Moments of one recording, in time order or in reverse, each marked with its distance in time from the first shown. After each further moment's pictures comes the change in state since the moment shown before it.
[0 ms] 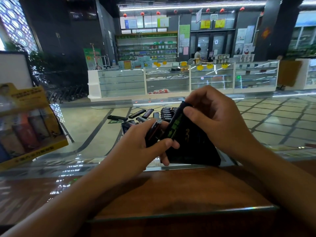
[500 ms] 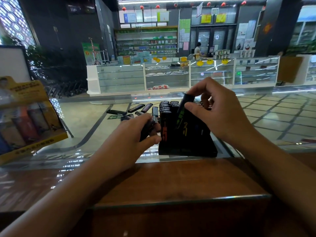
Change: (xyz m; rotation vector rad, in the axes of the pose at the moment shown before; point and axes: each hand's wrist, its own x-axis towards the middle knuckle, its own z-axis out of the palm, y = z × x) left_hand 0.000 -0.014 -0.012 0.529 0.079 -0.006; right_hand 0.006 0.011 -0.010 -0.301 0.023 -0.035
